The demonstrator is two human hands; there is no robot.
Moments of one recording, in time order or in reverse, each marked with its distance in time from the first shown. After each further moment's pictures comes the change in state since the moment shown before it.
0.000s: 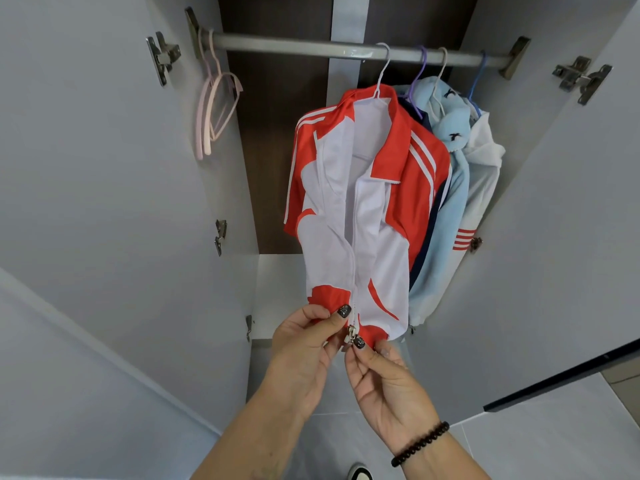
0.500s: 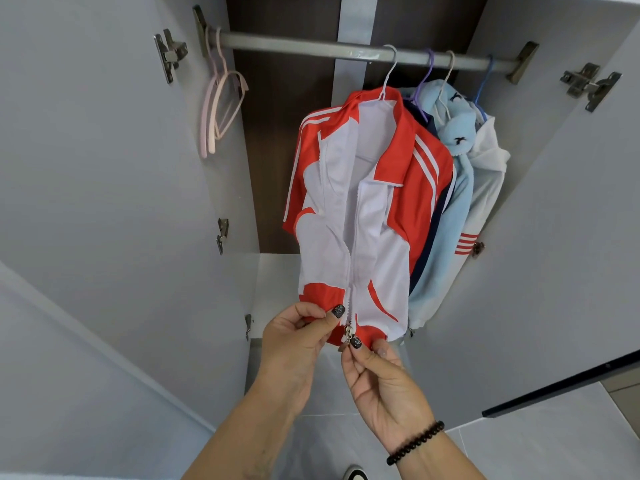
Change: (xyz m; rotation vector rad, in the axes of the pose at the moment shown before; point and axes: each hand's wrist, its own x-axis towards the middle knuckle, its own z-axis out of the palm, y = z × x) left_hand 0.003 0.008 -0.003 0.177 0.080 0.142; right_hand 0.002 0.001 0.008 -0.005 0.016 -0.011
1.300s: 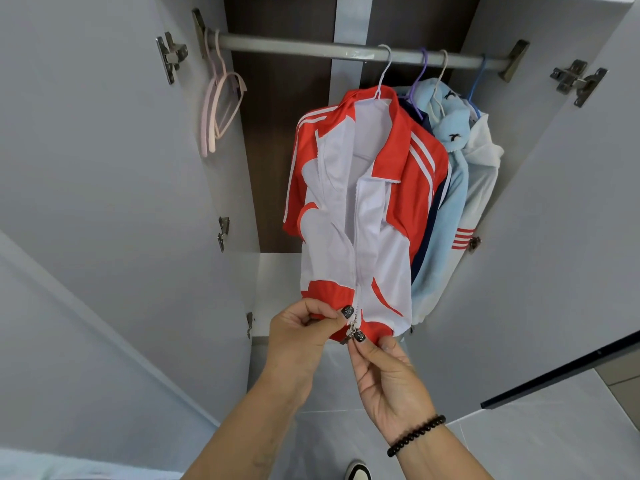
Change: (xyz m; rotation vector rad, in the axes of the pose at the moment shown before) left_hand -0.010 -0.007 0.000 0.236 -0.032 0.073; right_hand -0.004 0.001 -0.015 -0.043 0.030 -0.077
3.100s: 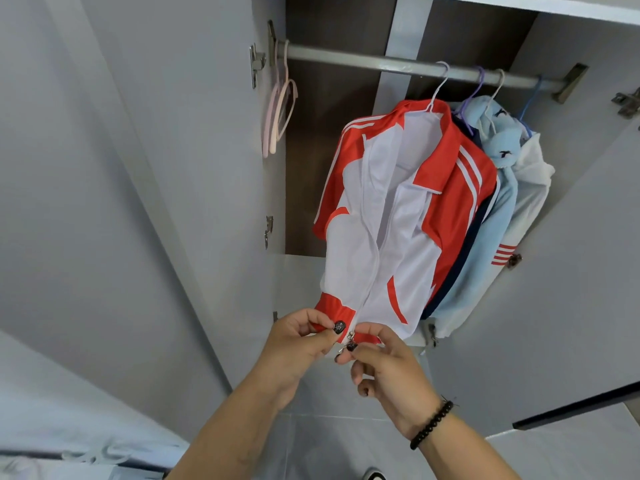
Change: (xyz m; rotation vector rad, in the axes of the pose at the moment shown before) left_hand 0.003 0.007 -0.109 0.152 -0.092 -0.087; right_hand -0.015 0.055 0.046 -0.968 -0.169 0.033
